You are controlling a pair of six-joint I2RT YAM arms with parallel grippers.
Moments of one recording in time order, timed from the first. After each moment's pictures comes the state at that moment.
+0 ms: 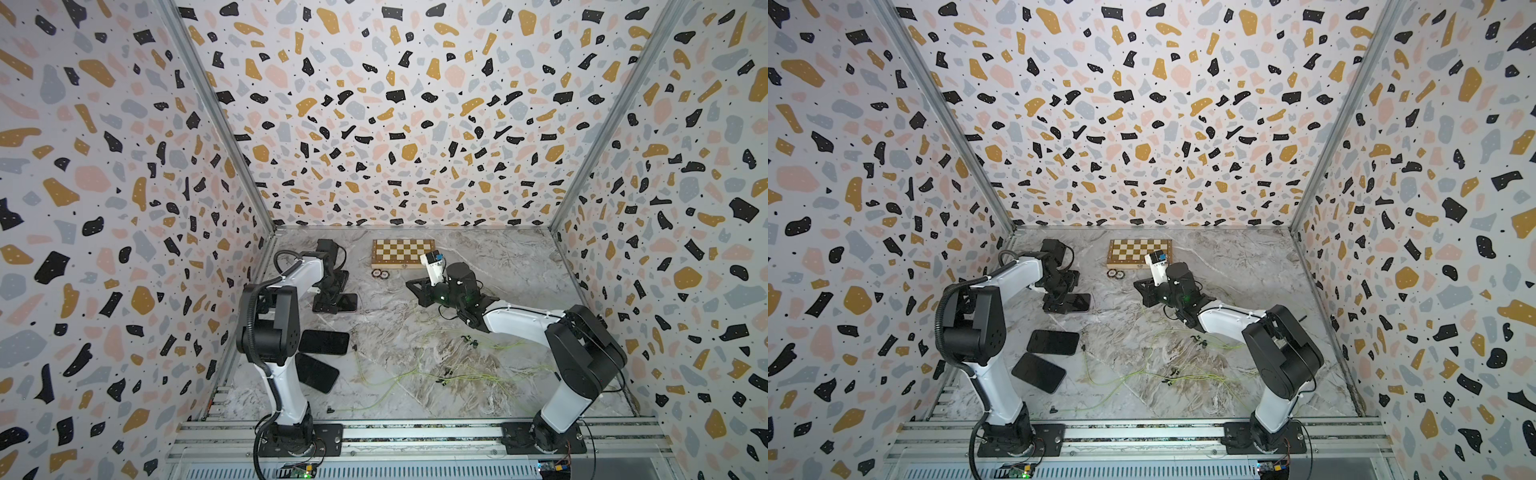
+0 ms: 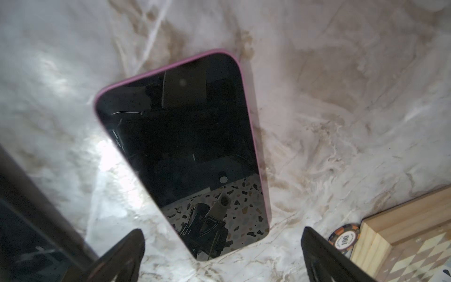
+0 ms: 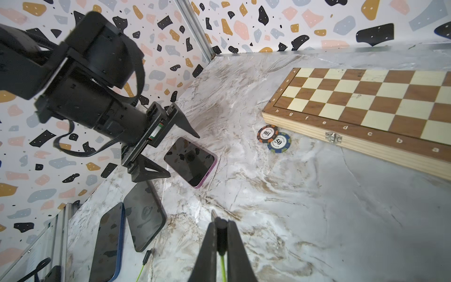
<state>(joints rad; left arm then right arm) -0.10 1.94 1.38 -0.81 0.08 -1.45 0.66 1.71 0.94 0.42 -0.33 0.37</state>
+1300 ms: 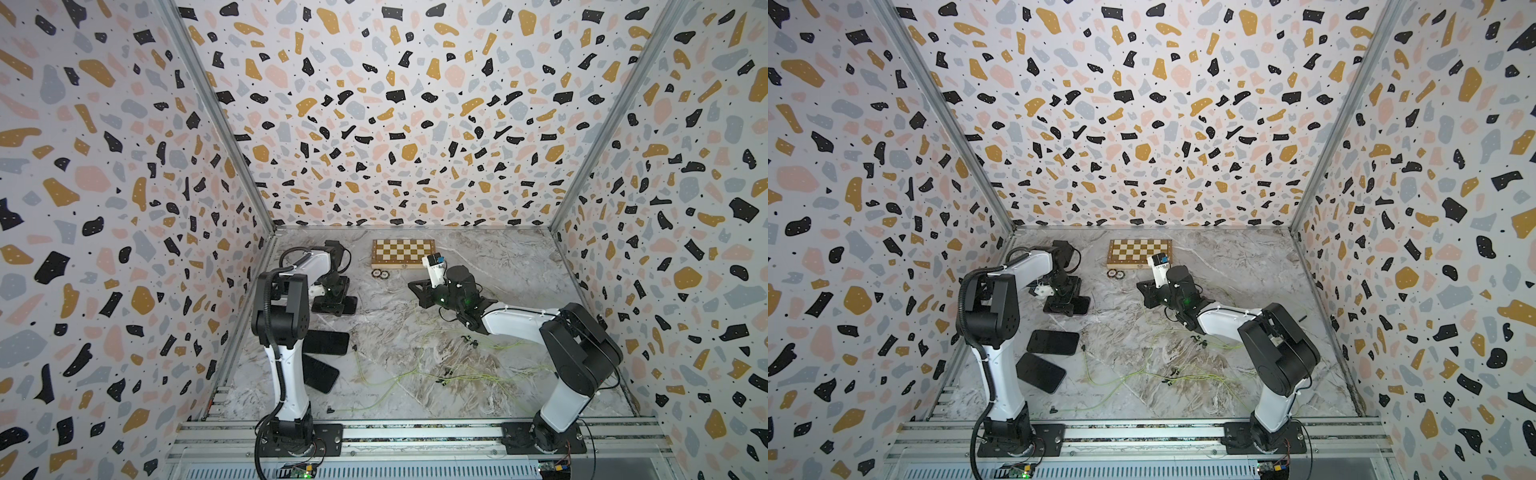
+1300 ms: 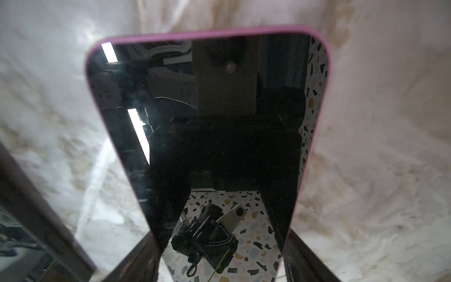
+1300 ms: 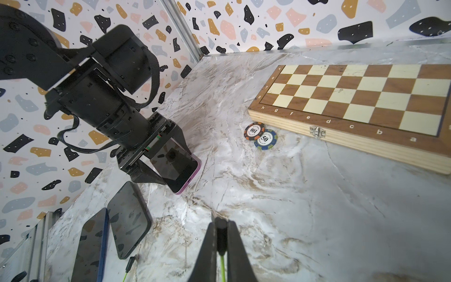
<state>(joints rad) -0.11 2.07 1.50 -0.96 0.09 -1.58 0.66 1.73 0.91 0.47 -0.28 0.37</state>
